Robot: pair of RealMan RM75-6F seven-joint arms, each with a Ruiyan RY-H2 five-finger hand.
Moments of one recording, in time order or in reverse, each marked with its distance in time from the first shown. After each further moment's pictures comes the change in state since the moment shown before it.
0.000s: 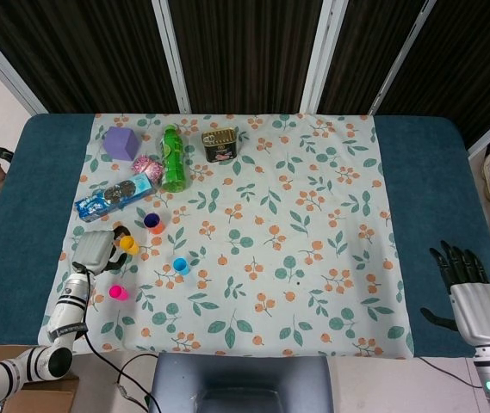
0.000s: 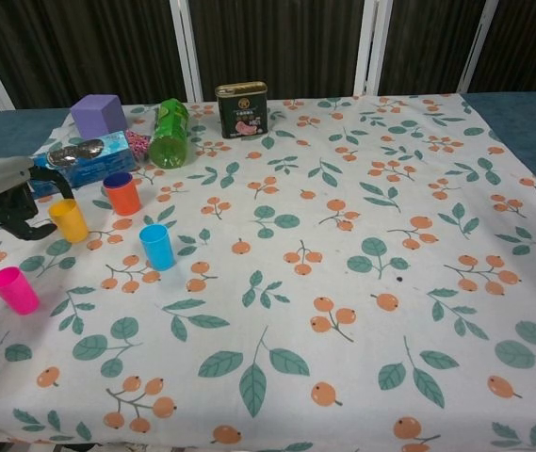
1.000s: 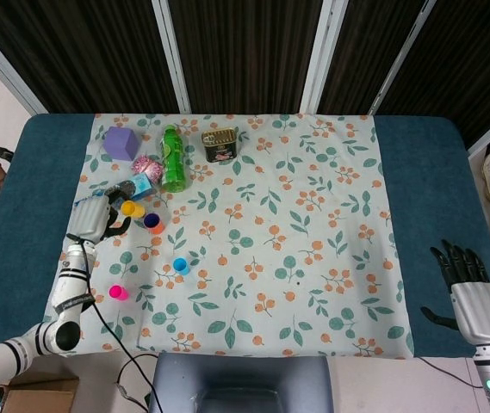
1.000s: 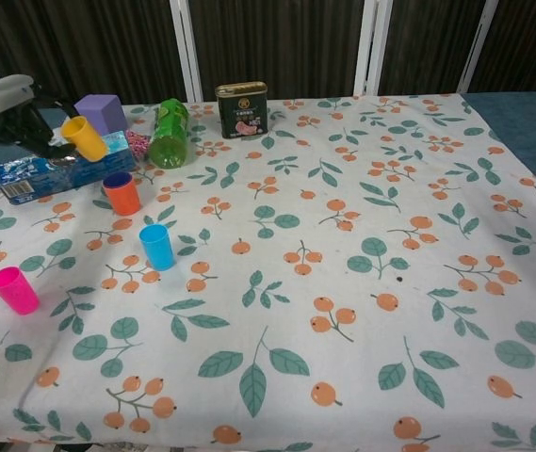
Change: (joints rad) left arm -0.073 -0.007 -0.178 0.031 -0.029 0.003 -0.124; right arm 0.002 0.002 0.005 -0.001 0.008 -0.002 0.009
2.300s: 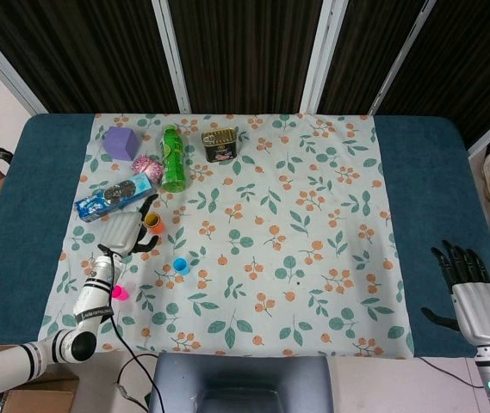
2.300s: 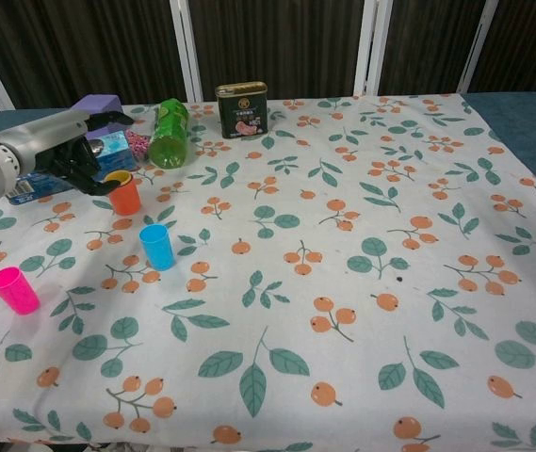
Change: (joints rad) left arm -0.021 -0.017 0.072 -0.129 0.014 -0.009 0.085; right arm -0.001 0.004 -0.004 0.000 -0.008 0.003 0.005
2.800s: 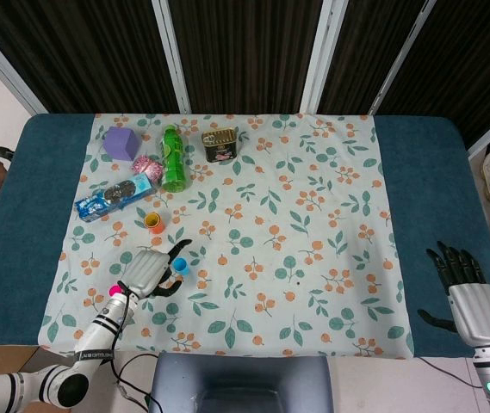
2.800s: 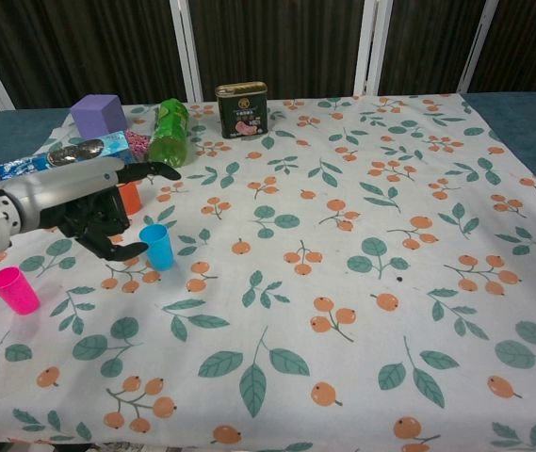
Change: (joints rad) left arm 0.043 0.067 0.131 -0.304 0.082 0.029 0.095; right arm 0.003 0.009 -0.011 -0.002 -0.026 0.000 0.035
